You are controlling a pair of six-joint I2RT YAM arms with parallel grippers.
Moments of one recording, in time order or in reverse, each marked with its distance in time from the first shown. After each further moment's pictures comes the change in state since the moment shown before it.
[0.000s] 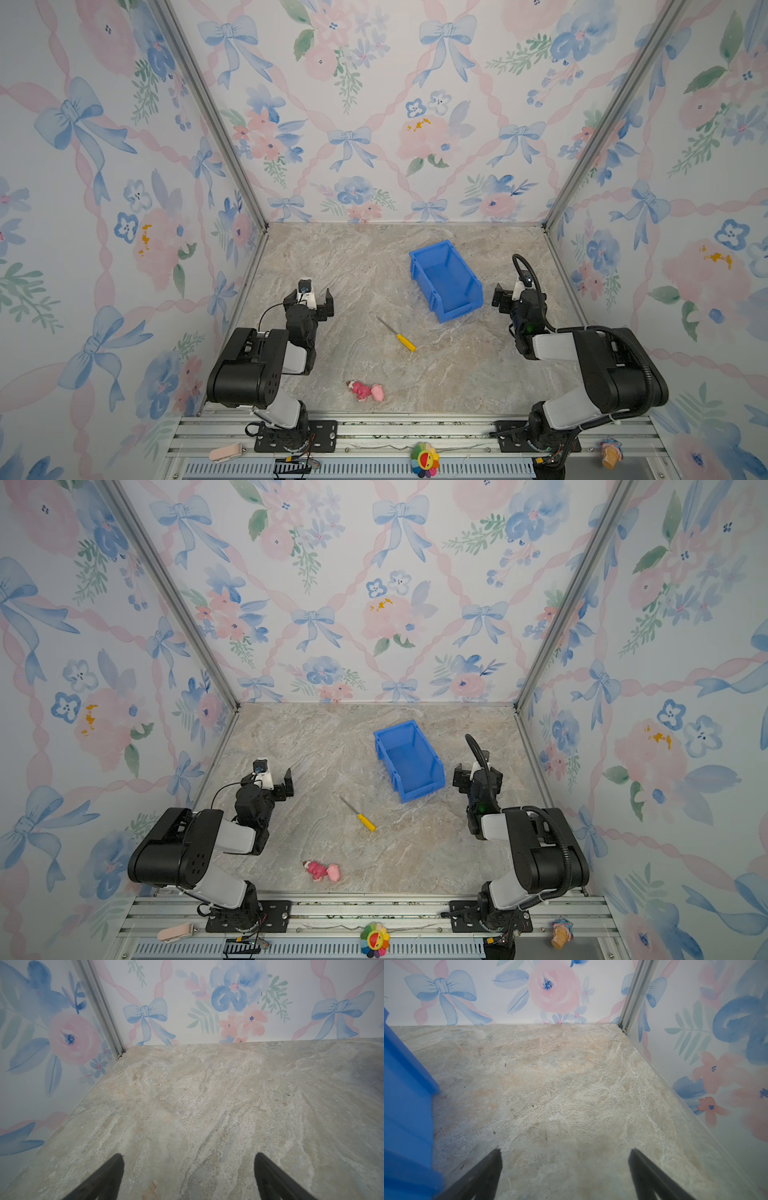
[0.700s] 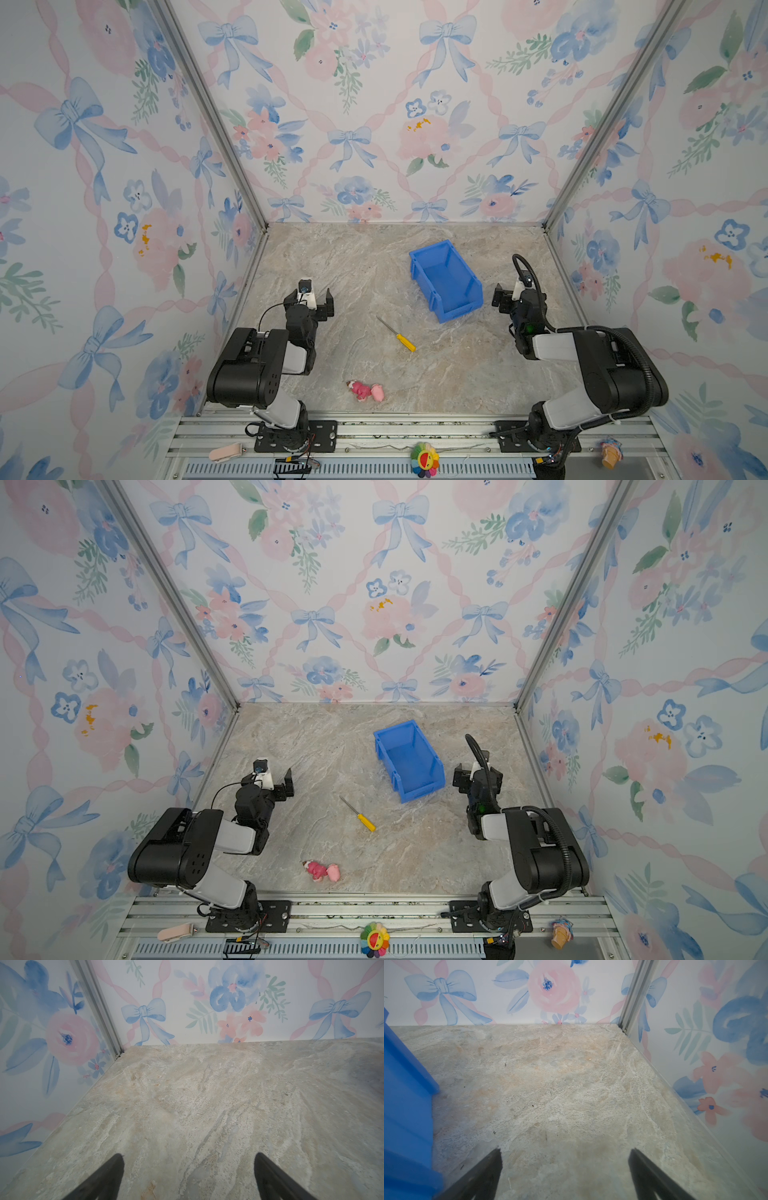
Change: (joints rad) left arm 0.001 0.000 0.000 0.000 0.011 0.000; right arm 0.000 0.000 0.000 0.000 0.000 0.000
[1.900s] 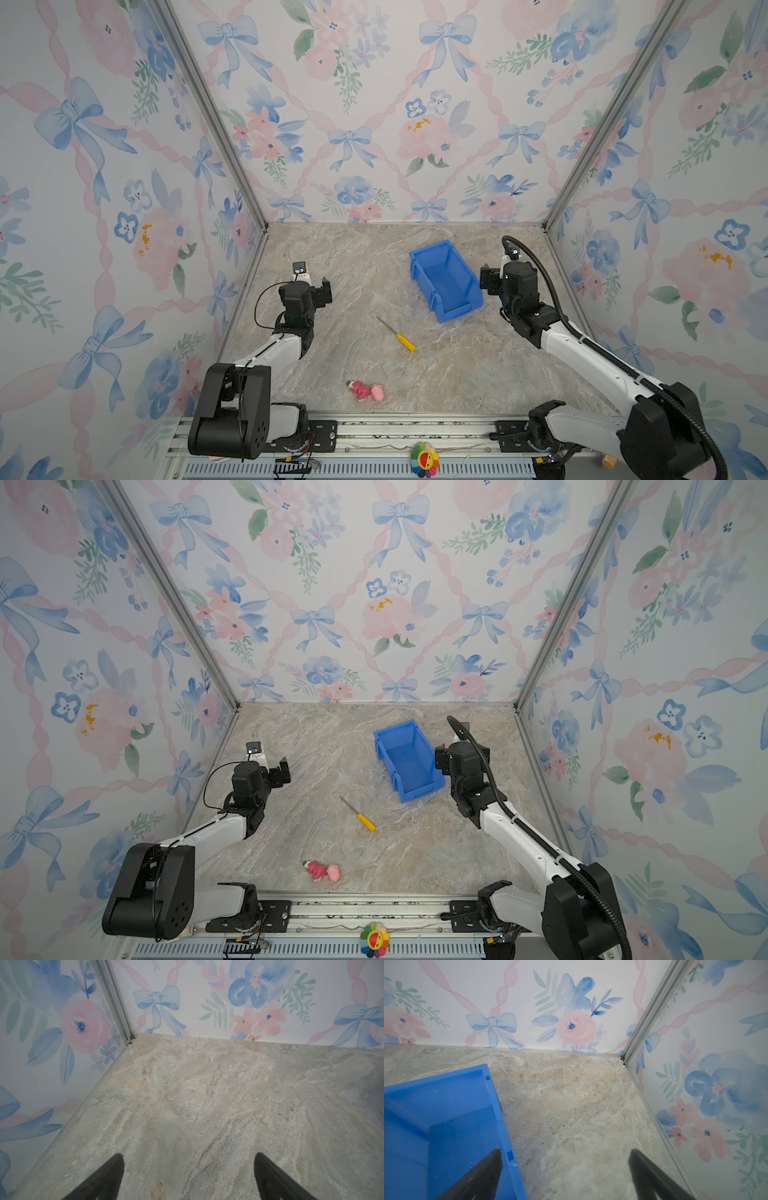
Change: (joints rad) left arm -0.020 -0.282 0.266 -0.737 -0.092 -0.141; right arm 0.344 -0.348 0.421 -0.890 0.299 0.065
